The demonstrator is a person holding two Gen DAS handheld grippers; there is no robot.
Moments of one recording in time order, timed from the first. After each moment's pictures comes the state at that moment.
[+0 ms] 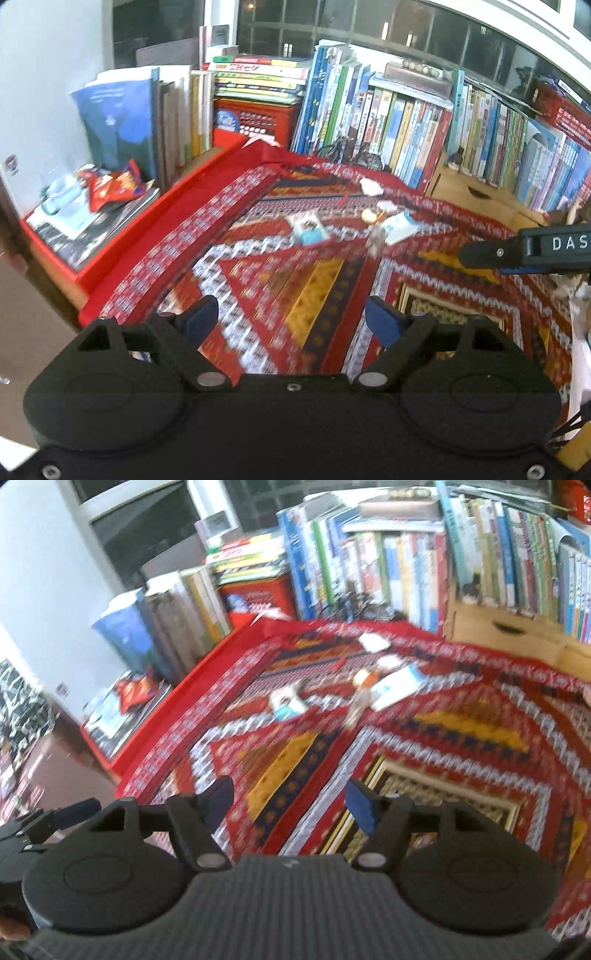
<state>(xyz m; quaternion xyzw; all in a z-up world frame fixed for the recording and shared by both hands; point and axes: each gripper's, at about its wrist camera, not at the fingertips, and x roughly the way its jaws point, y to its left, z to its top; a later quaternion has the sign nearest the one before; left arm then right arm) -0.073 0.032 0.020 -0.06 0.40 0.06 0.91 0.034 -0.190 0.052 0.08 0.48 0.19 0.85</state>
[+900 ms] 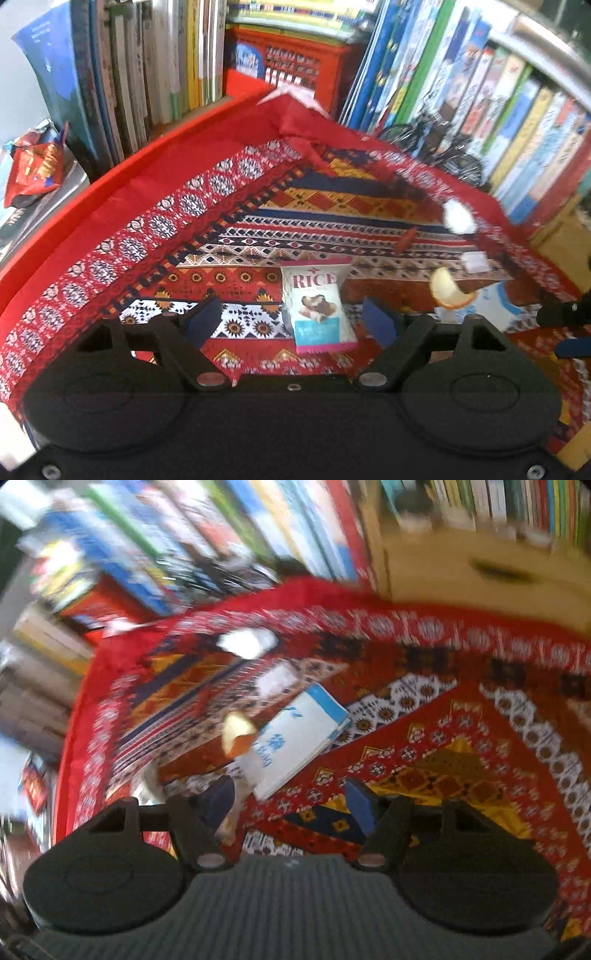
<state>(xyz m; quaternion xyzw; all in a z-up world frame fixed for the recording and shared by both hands) 0.198 0.043 -0.115 -0.12 0.48 0.18 0.85 0.304 -0.252 -0.106 0.18 0.67 0.07 0.72</state>
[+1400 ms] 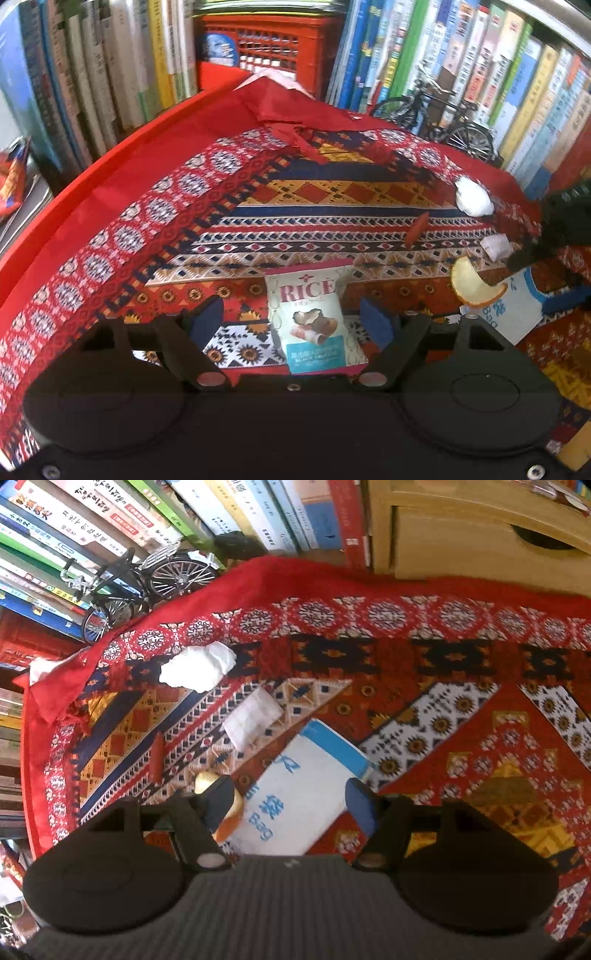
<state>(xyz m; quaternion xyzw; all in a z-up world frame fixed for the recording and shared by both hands) 0.222 0.034 -0.153 -0.07 0.48 0.16 0.86 0.357 -0.214 -0.158 0.18 0.70 0.00 0.69</state>
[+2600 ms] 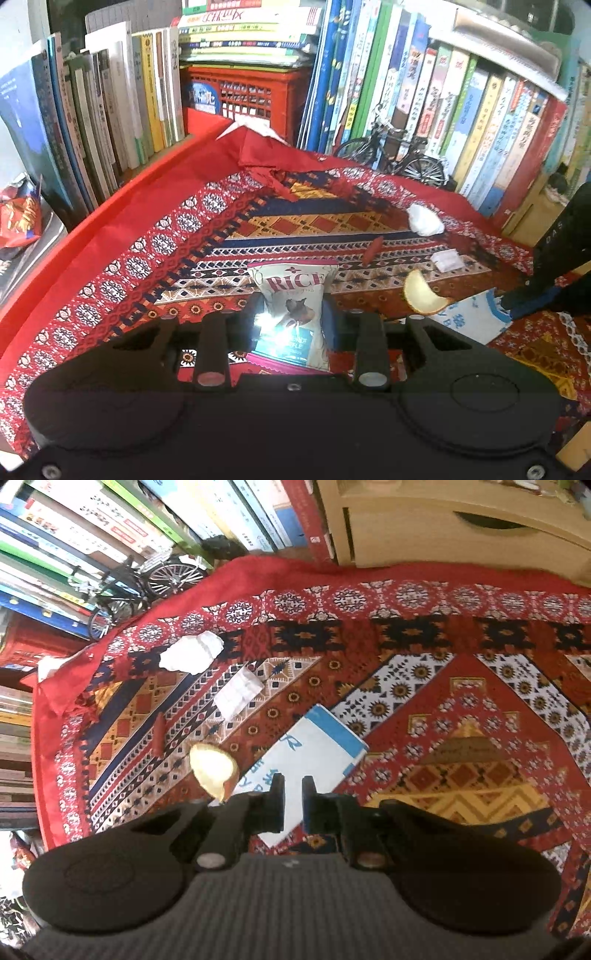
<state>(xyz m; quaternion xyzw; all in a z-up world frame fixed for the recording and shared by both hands) 0.191 0.013 -0.092 -0.07 0.44 0.13 0.89 0.326 -0.241 -0.120 0.20 0.70 -0.01 0.68</state>
